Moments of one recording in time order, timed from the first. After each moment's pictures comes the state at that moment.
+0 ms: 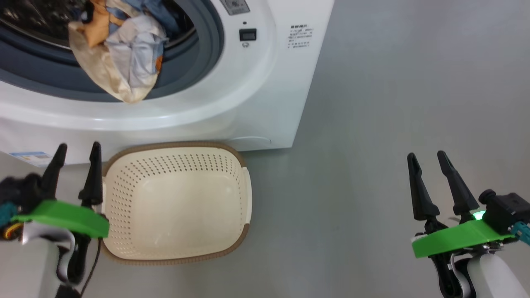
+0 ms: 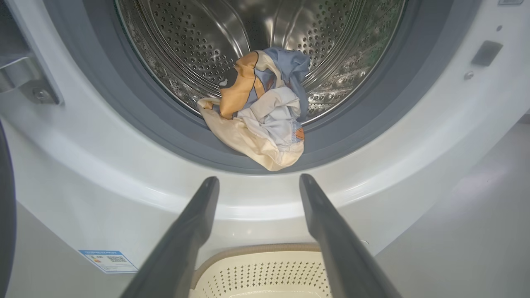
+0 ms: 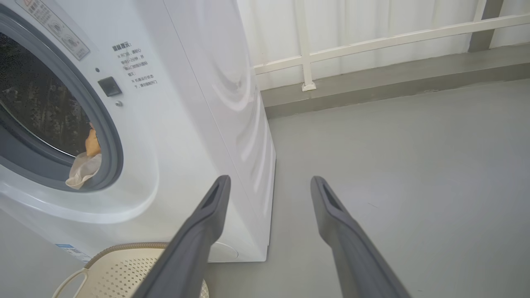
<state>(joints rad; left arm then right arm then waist) -0.45 0.33 -0.16 0.54 -0.51 -0.13 -0.25 -0.15 -0.13 0.07 0.18 0.41 0.13 -0.25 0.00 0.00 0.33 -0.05</state>
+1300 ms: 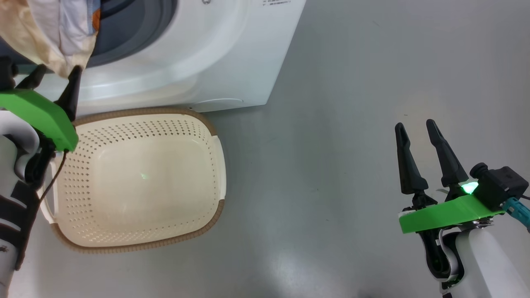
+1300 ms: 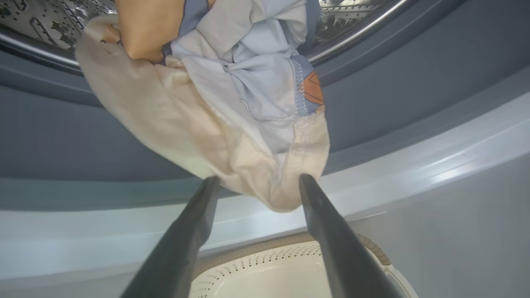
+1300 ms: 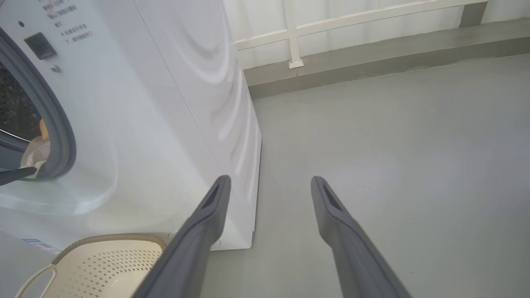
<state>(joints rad) -1.07 0.45 -0.64 1.04 -0.79 -0.13 -0.06 -0.26 -0.09 0.09 0.17 0.39 0.13 -0.25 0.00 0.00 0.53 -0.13</state>
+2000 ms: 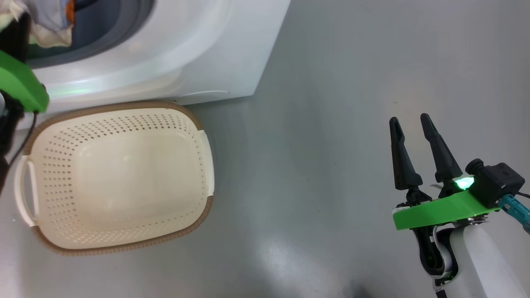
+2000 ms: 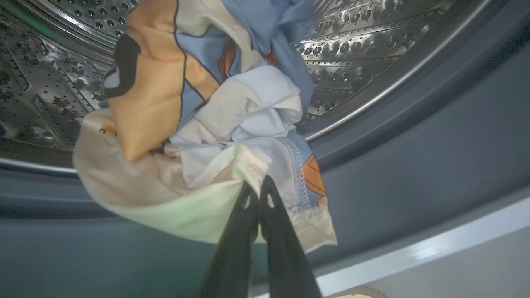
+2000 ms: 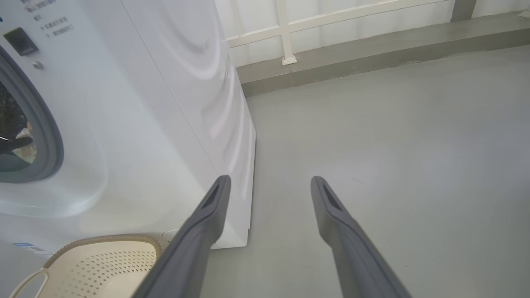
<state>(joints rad) -1.25 0.49 -0.76 1.11 -0.84 -0.13 -0.13 -0.28 -0.07 0.10 0.16 0.38 0.13 -0.25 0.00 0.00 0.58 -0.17</state>
